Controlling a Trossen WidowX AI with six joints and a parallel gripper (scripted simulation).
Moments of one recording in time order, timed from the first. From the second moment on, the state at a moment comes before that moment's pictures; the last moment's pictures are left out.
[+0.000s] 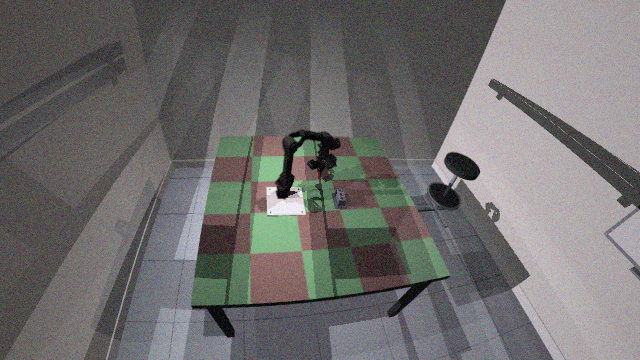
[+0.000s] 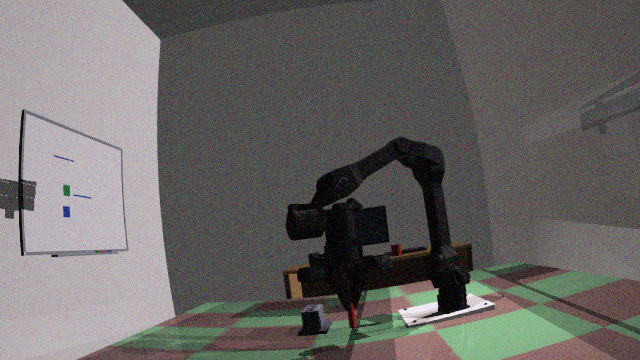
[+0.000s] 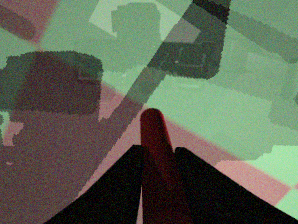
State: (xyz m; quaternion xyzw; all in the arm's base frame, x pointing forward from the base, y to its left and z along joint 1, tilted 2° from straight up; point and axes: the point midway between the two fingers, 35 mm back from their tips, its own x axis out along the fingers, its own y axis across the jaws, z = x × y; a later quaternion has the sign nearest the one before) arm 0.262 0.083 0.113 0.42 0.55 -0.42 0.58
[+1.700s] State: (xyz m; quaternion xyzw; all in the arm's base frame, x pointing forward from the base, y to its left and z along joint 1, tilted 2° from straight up) arm 0.311 -0.004 0.153 0.42 0.55 -0.42 0.59
